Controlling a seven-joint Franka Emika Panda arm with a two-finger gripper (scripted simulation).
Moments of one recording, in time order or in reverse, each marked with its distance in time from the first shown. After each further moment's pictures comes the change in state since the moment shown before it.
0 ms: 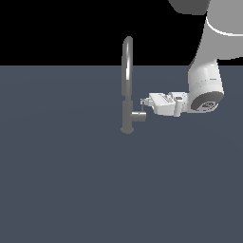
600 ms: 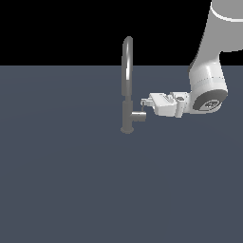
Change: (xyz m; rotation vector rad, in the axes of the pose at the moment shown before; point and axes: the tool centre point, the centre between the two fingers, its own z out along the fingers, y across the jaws) arm -0.003 0.015 0.000 0.007 0.003 -0.002
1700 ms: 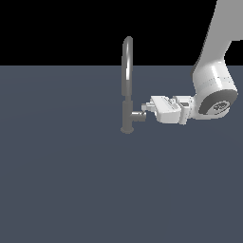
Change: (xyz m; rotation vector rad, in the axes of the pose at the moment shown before) arm 0.004 0.045 0.000 -0.002 0.001 -0.019
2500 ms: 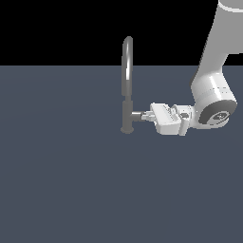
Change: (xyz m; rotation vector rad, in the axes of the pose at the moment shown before) arm 0.031 0.017 0.000 -0.008 -0.005 -0.022
